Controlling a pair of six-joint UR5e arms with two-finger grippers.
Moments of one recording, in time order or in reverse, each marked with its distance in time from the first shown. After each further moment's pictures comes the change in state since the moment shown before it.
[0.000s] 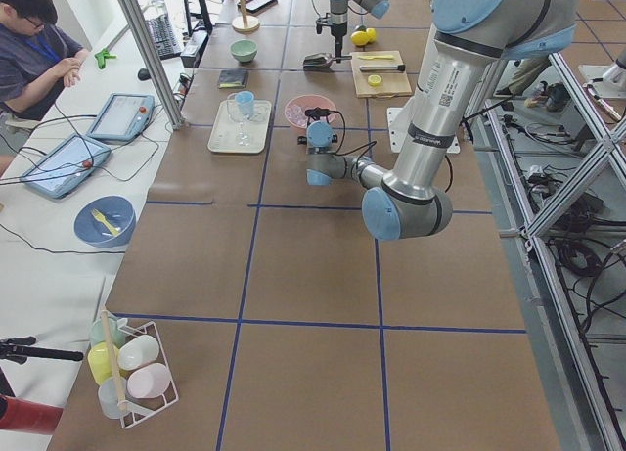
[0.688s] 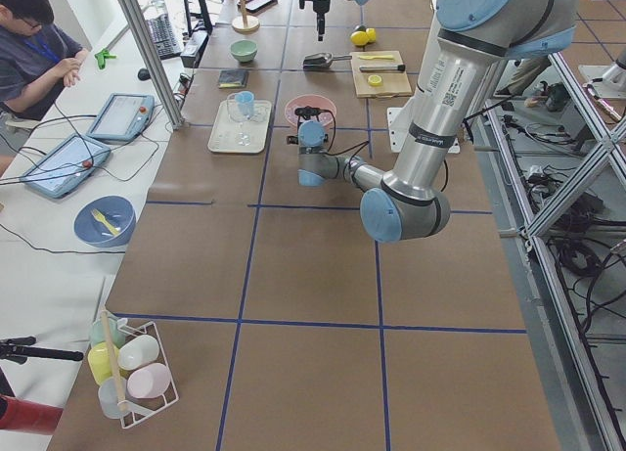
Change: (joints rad) left arm -0.112 0.028 -0.006 0.005 -0.002 -0.003; right arm 0.414 0.005 -0.001 -0.126 0.165 -0.596
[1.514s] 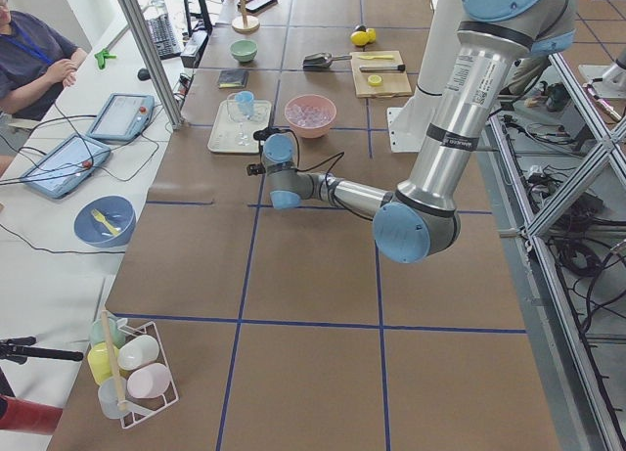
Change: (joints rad) left arm -0.346 0.101 -0.038 0.352 -0.232 0.008; right arm 0.440 -0.208 -0.018 -0.211 0.104 -0.638
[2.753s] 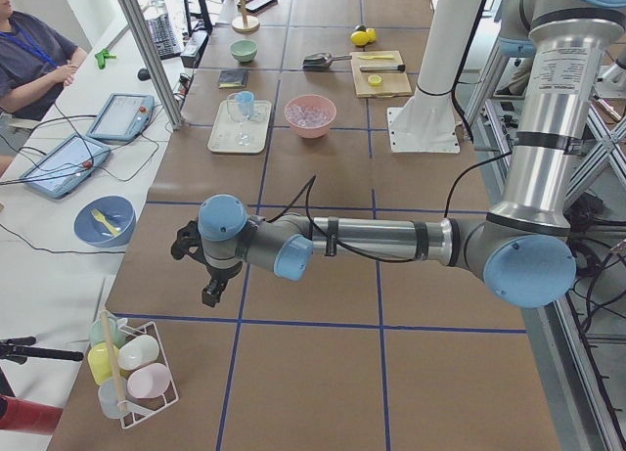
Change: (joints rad) left arm -0.560 0.216 -0.080 0.654 -0.117 0.106; right arm 0.040 -0.034 -0.037 -0.014 0.044 -0.003
